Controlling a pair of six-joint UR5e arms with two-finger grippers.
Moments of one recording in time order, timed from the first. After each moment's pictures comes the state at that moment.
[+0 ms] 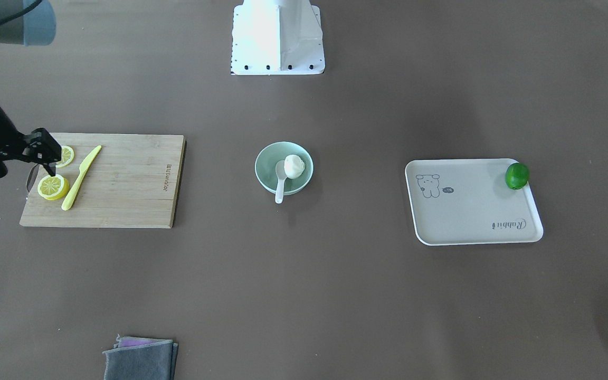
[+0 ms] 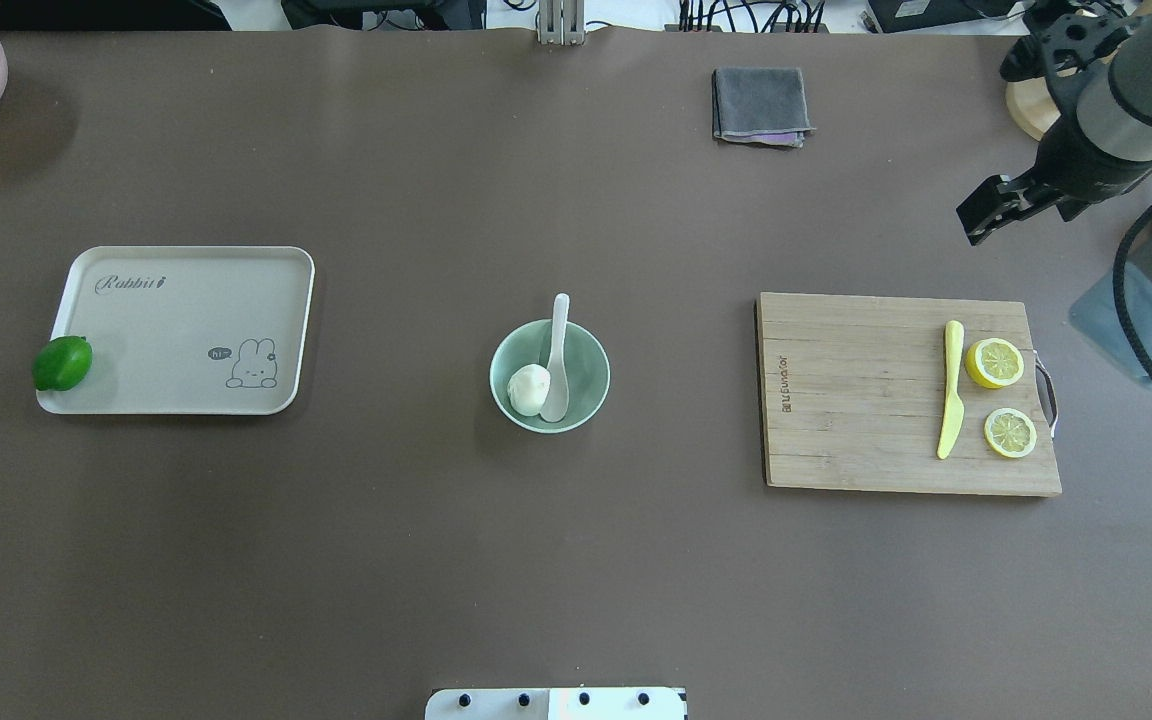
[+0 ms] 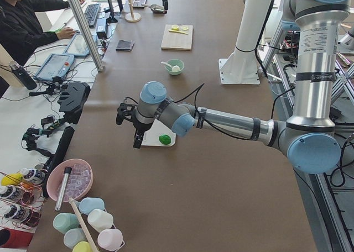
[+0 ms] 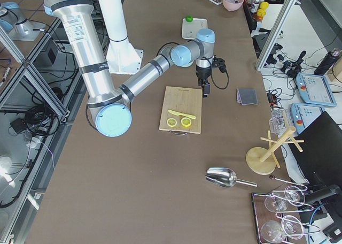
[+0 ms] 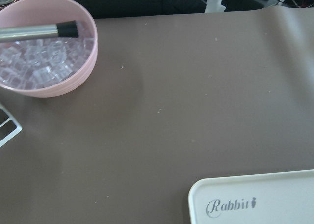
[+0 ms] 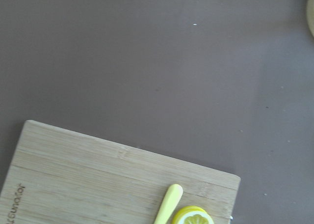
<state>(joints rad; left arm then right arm) -1.42 -1.53 -1.75 -2.01 -2.23 -0.48 1.09 -1.29 1.94 -1.80 2.09 0.44</state>
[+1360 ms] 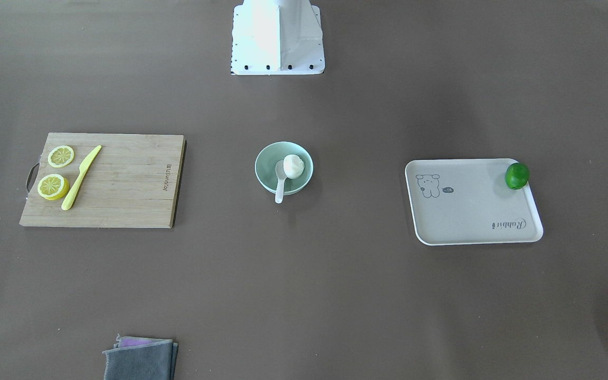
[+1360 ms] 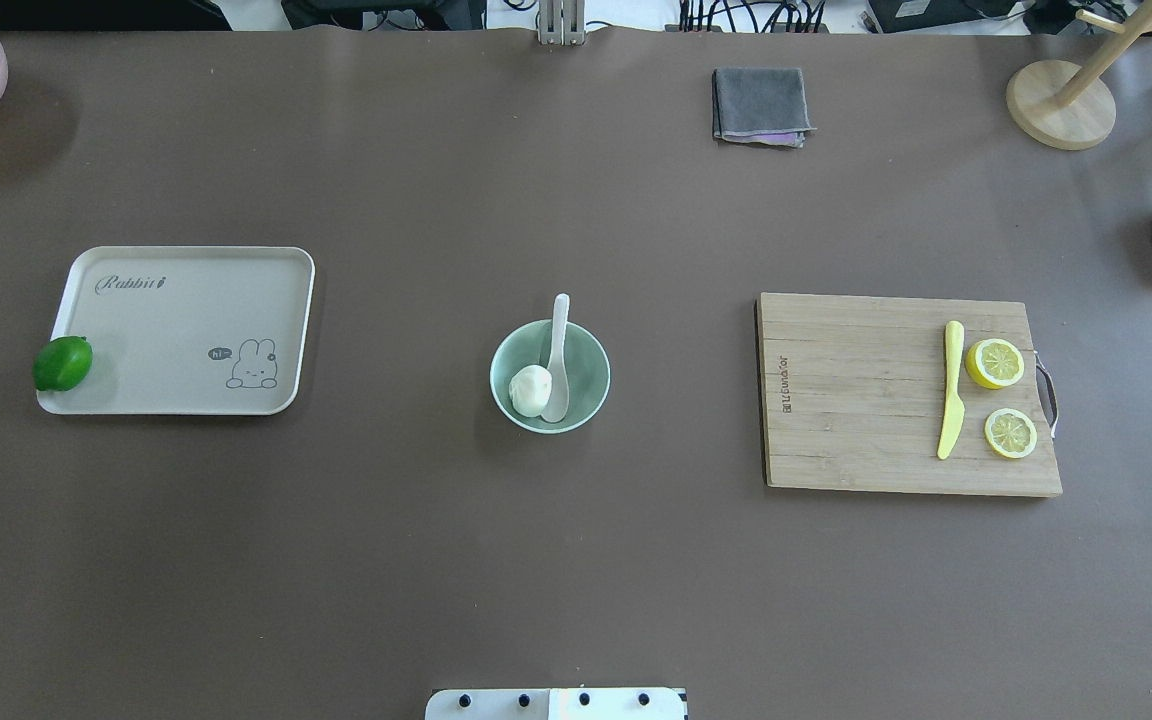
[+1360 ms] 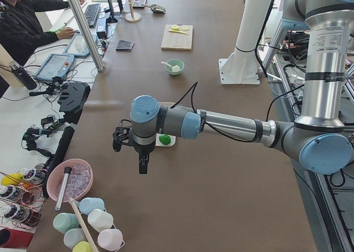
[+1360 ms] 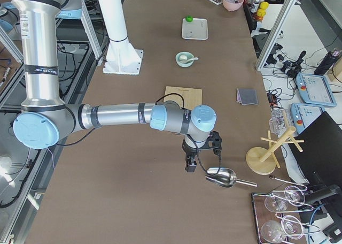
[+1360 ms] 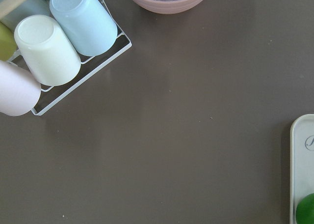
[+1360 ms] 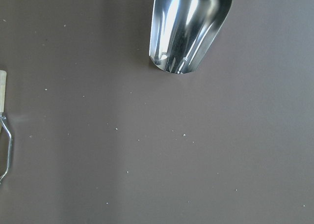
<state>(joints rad) -1.60 -1.57 -1.73 -1.58 -2.29 -0.16 1.56 -1.58 1.69 -1.79 2.30 -0.17</state>
